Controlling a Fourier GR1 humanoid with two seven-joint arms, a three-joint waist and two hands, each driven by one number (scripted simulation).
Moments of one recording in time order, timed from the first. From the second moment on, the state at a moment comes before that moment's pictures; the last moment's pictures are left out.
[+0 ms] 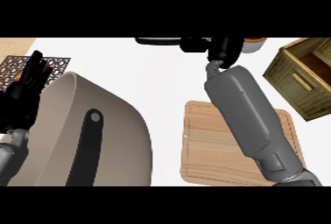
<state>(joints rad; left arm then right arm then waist) -0.28 0.61 -0.19 -1.47 0.34 0.39 0.08 -0.99 -0.06 0.11 -0.99 0.75 -0.70 0.76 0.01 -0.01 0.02</state>
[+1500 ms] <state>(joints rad) -0.29 0.61 -0.19 -1.47 0.34 0.38 0.06 -1.33 -0.47 -0.17 -0.51 0.84 -0.57 0.80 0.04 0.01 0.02</state>
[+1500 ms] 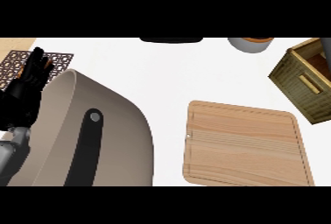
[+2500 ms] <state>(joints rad) -0.29 0.61 -0.20 -1.48 0.34 0.39 0.06 -1.22 -0.61 -0.23 -0.34 0.80 -0.50 0.54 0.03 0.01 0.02</state>
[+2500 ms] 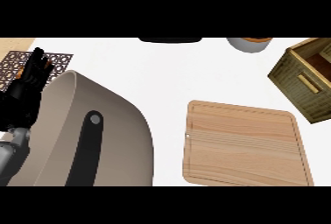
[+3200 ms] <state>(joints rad) -0.32 0.61 -0.21 -1.45 0.36 0.38 0.06 -1.26 -0.72 0.02 -0.24 1.09 -0.36 0.46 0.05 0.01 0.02</state>
